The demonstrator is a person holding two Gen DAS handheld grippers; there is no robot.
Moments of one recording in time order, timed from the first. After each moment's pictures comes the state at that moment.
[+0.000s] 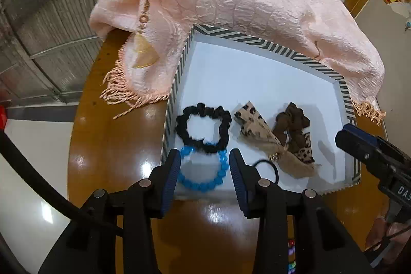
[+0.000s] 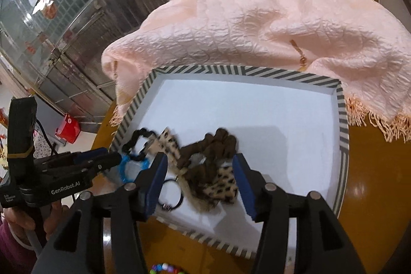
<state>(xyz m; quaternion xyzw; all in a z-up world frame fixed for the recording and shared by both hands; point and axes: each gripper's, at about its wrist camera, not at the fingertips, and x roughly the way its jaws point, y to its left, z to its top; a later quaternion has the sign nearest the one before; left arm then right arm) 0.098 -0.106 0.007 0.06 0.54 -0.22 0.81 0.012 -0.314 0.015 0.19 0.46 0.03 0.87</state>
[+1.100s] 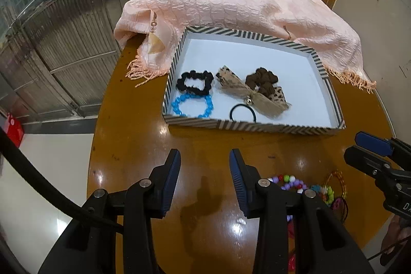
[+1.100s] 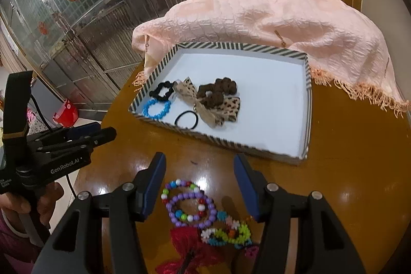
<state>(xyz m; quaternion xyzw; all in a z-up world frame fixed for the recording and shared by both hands) -0.023 -0.089 0.038 0.10 0.49 -0.21 0.84 -0.127 -0.275 0.049 0.15 0.45 0.03 0.88</state>
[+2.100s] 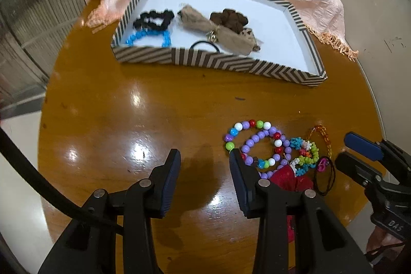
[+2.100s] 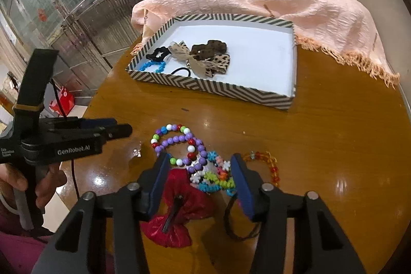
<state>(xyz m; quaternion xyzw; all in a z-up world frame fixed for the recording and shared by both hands) -0.055 -0.104 -0.017 0.08 0.57 -0.26 0.77 -0.185 -0.268 0.016 0.13 0.47 0.02 0.87</state>
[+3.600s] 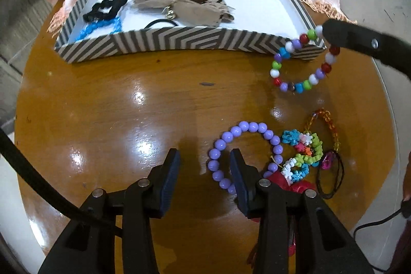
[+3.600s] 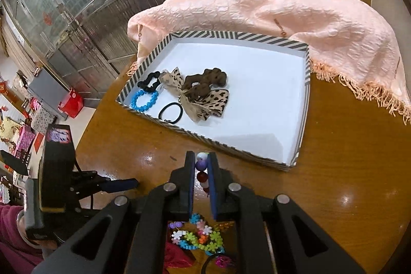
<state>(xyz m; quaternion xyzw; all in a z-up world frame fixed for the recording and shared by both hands) -0.067 -0.166 -0.051 0.15 0.58 -0.28 0.75 -0.111 -0.311 0.024 0.14 0.47 0.06 0.87</state>
